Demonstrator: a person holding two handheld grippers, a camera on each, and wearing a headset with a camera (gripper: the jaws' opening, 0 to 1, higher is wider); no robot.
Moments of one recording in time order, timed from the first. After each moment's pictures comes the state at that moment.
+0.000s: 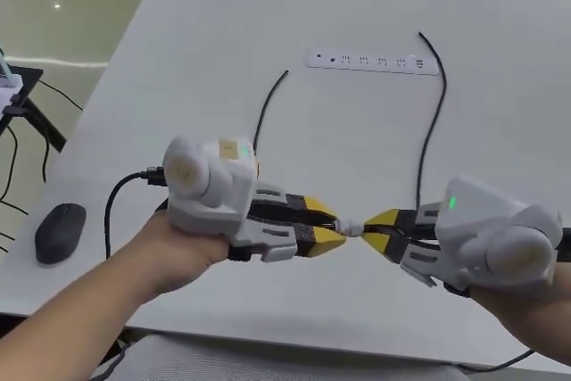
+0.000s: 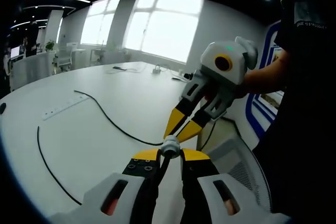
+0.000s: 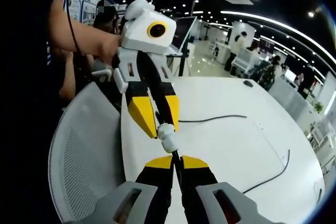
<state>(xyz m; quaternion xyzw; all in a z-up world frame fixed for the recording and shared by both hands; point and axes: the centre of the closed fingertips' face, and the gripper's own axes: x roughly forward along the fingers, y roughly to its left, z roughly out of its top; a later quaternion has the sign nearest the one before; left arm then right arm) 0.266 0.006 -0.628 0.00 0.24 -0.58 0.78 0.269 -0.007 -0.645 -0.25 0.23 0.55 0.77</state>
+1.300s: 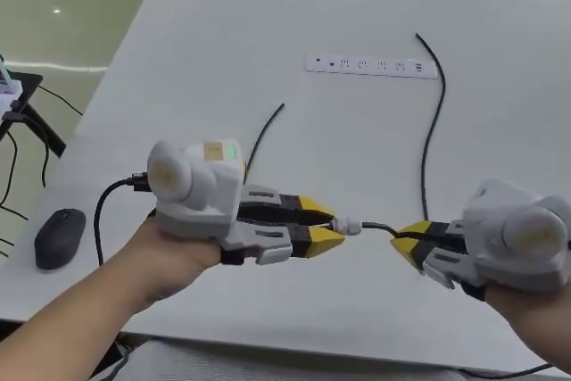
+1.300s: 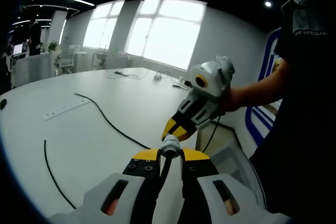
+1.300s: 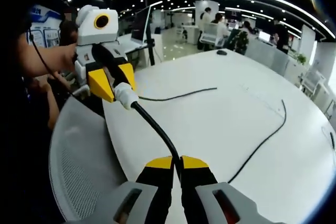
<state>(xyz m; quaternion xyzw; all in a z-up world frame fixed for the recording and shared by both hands) 0.267 0.010 -0.614 -0.03 0.22 -0.57 0.79 0.289 -0.057 -0.680 -0.14 0.34 0.43 0.82</state>
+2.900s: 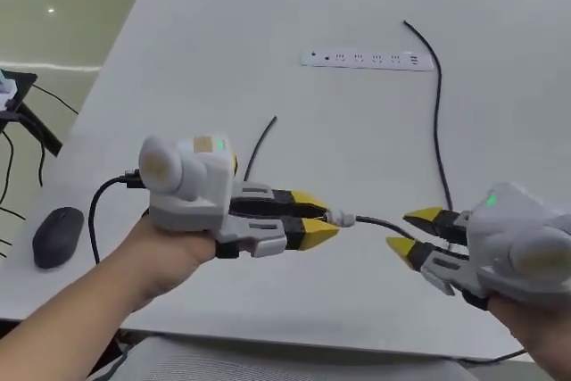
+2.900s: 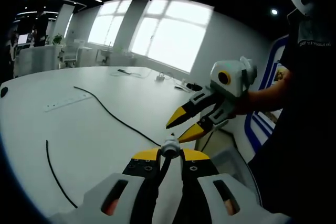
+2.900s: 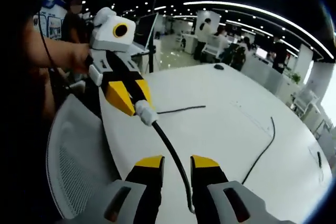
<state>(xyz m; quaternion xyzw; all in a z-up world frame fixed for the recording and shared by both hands) 0.269 0.014 -0.619 -0.06 0.24 -0.56 0.79 0.276 -0.032 -0.639 -0.22 0.26 0.45 0.83</state>
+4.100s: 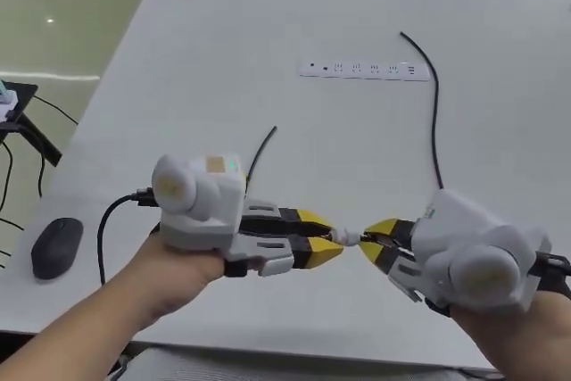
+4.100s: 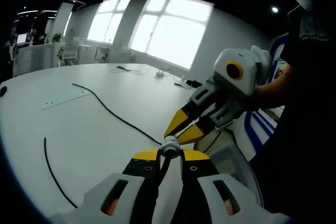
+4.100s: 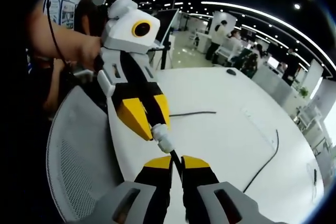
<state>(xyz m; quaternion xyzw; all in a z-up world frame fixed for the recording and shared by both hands) 0.263 0.008 -0.627 -0.05 0.25 -0.56 0.79 0.270 -0.010 -0.644 -0.25 0.27 0.46 0.81</state>
